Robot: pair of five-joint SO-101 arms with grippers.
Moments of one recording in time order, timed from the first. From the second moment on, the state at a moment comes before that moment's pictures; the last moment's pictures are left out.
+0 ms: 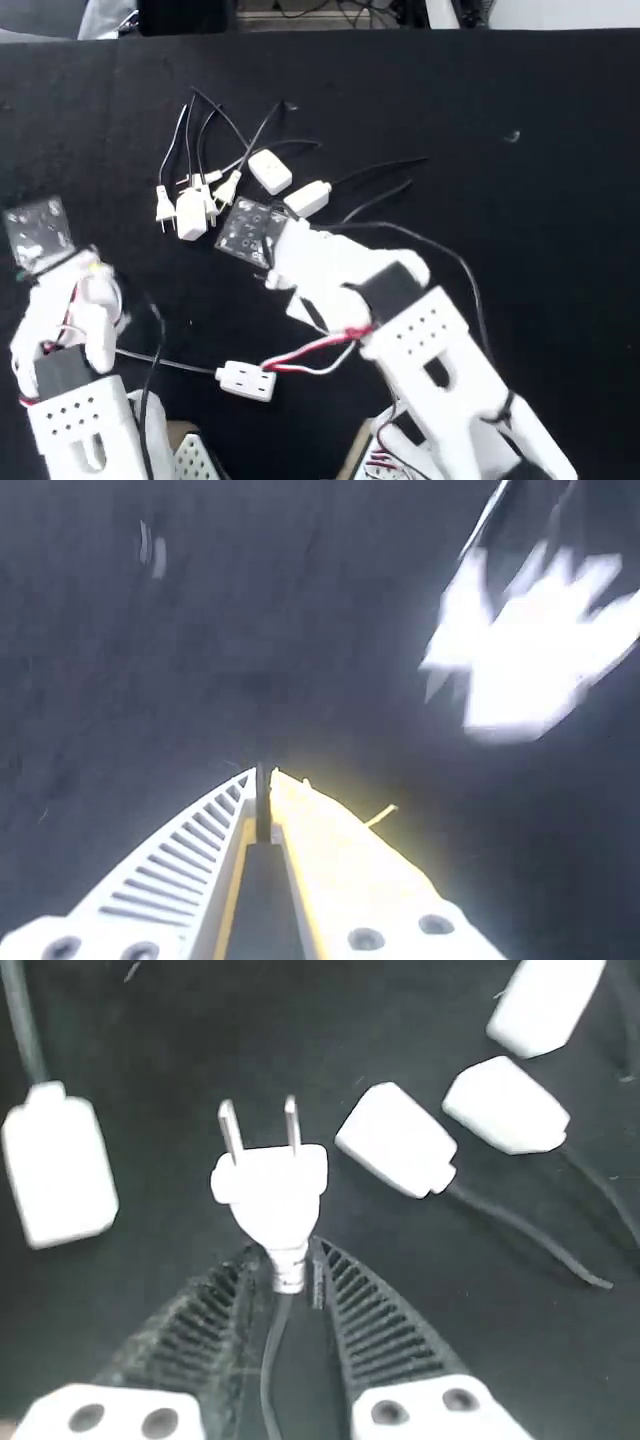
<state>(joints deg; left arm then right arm) -25.2 -78.5 67.0 57.9 -0.7 -34.5 -42.2 42.6 70.6 31.8</state>
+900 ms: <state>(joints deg) 26.0 -78.4 57.9 49.1 10.8 -31.1 -58.7 62.4 44.8 16.9</state>
